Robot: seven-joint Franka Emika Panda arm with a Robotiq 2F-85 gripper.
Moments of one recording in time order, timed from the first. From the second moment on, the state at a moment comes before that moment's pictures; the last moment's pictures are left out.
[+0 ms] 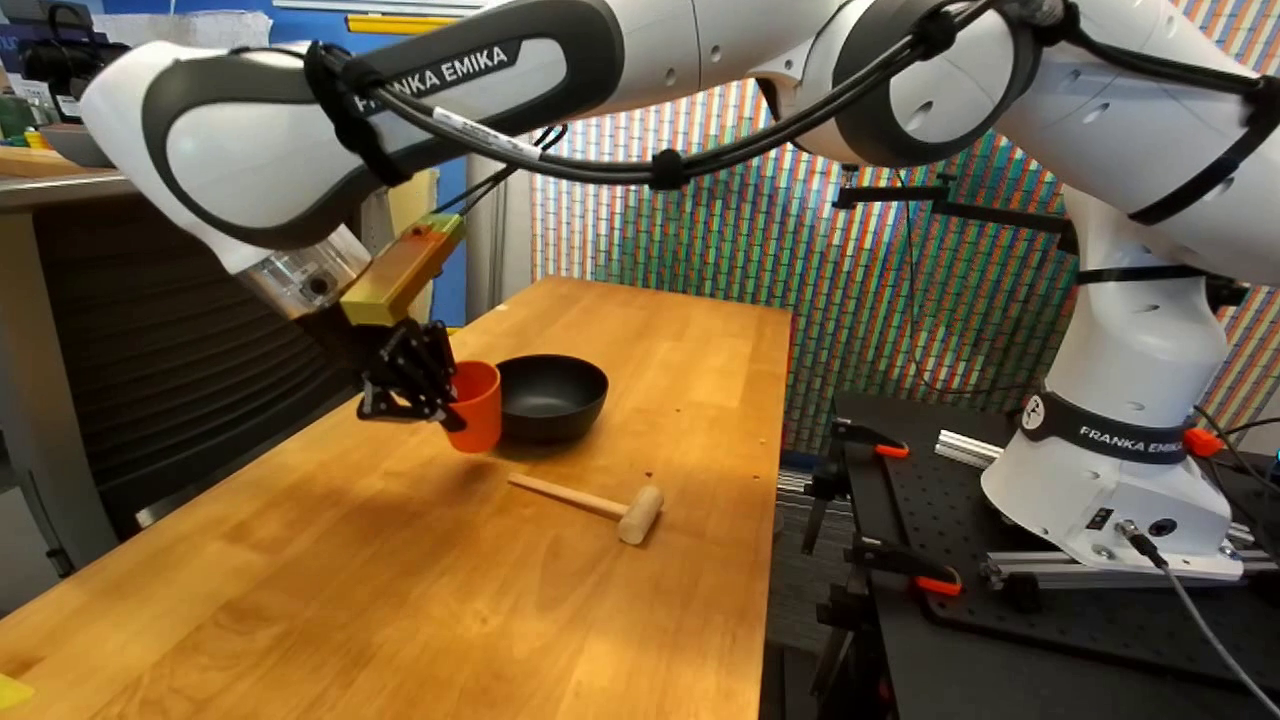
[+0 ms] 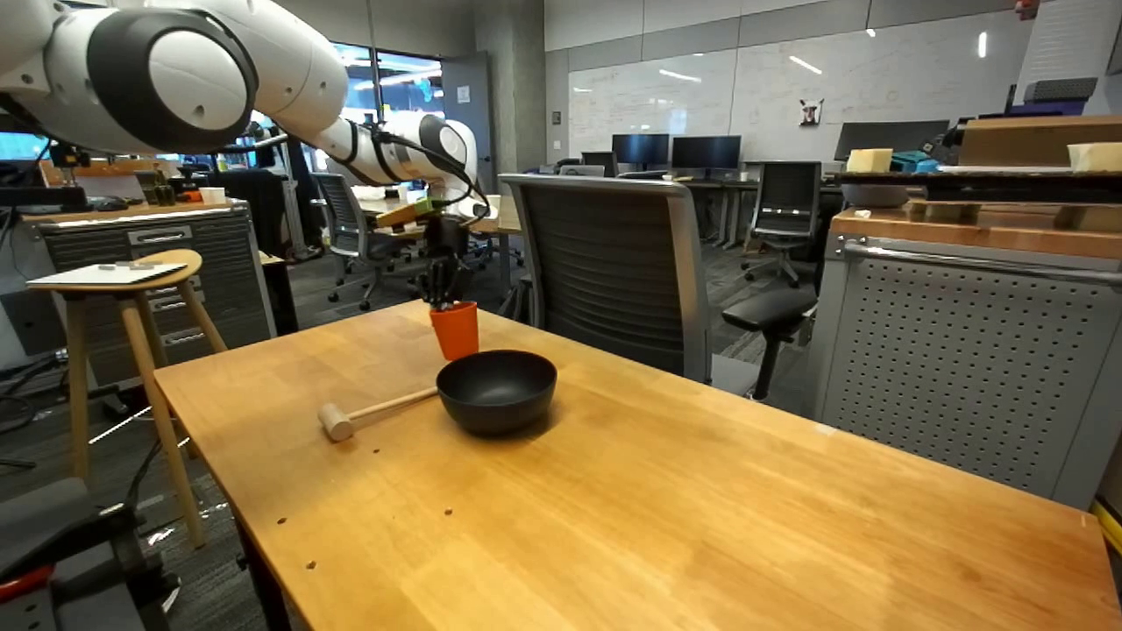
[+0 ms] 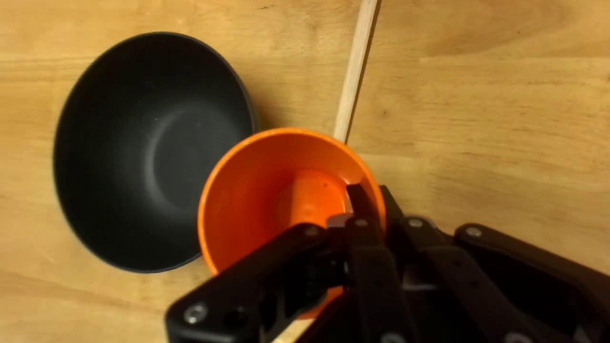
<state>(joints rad) 0.31 1.11 0.04 -0.78 -0.22 1.40 0.32</state>
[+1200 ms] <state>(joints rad) 0.12 1.14 -0.01 -0.81 -0.06 1.34 0.71</state>
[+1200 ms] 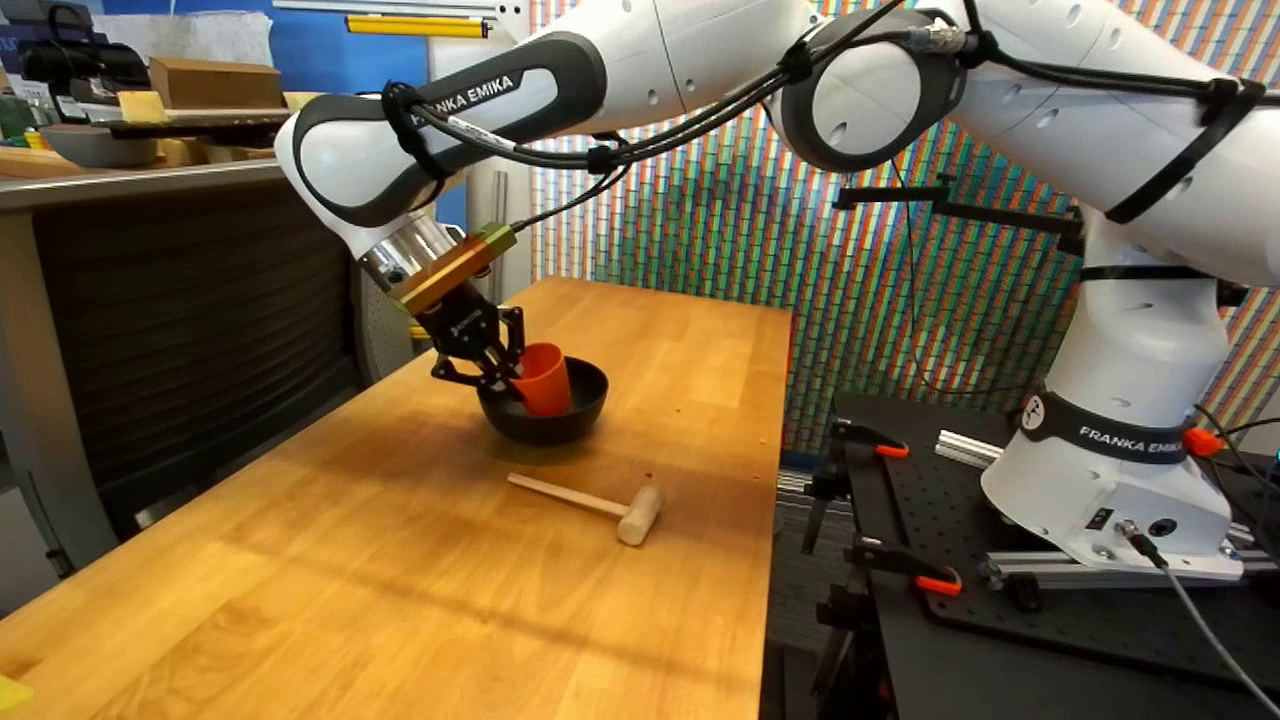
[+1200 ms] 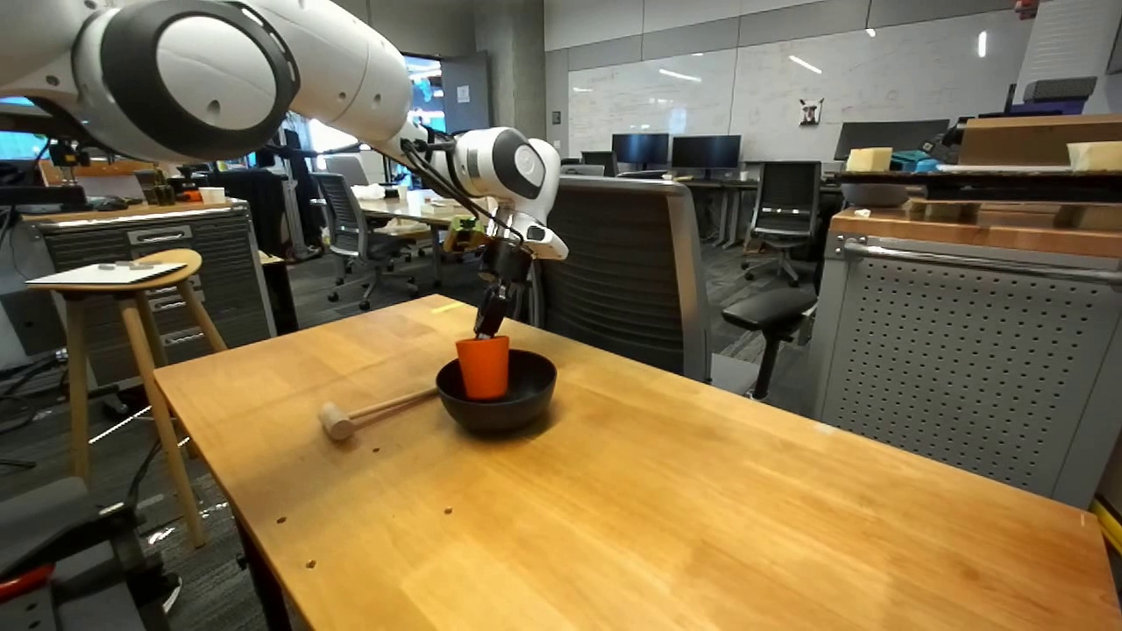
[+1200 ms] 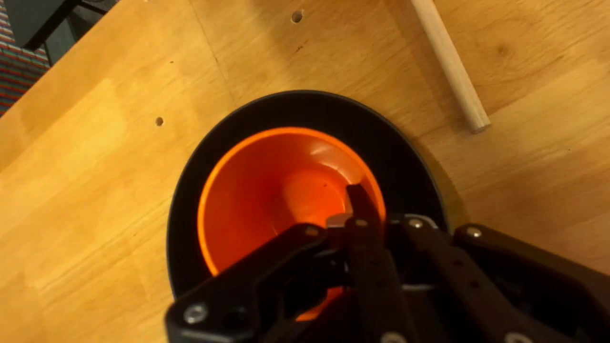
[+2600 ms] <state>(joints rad) 0.28 0.72 0.03 -1.15 -0.25 1.69 0.59</state>
